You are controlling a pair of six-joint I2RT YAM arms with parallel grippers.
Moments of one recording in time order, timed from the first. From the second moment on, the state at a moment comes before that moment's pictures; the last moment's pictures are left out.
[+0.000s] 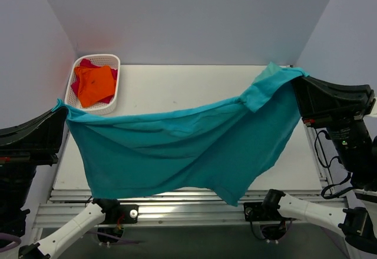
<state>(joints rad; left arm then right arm) -0.67 0.51 1.44 -0.23 -0.06 -0.28 0.99 0.74 1.52 -0.15 0.25 0.11</state>
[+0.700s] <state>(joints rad) -0.38 1.23 1.01 -0.13 -0.44 -0.45 0.59 1.62 1.36 -0.12 0.65 0.20</state>
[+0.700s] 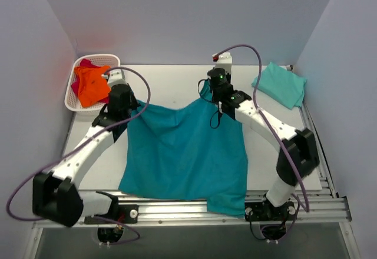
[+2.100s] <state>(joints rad) -0.14 1.73 1.33 -0.03 -0.32 -0.54 0.42 1.91 1.41 0.13 0.63 0.33</state>
